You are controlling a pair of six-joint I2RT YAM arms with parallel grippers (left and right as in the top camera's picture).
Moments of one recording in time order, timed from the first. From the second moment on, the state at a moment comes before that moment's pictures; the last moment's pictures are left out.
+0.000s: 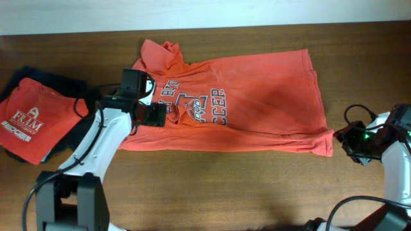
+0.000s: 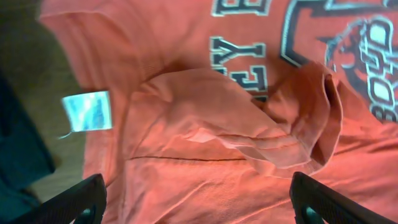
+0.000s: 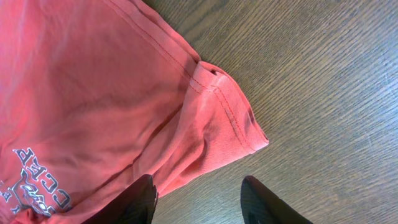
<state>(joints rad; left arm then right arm) -0.16 1.70 1.18 -0.67 -0.04 0.03 -0.61 1.40 0.95 -0.83 -0.36 0.33</state>
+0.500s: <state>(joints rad) -0.14 1.82 1.19 -0.56 -0.03 0.05 -0.61 1.40 0.95 -0.84 -0.36 0.33</state>
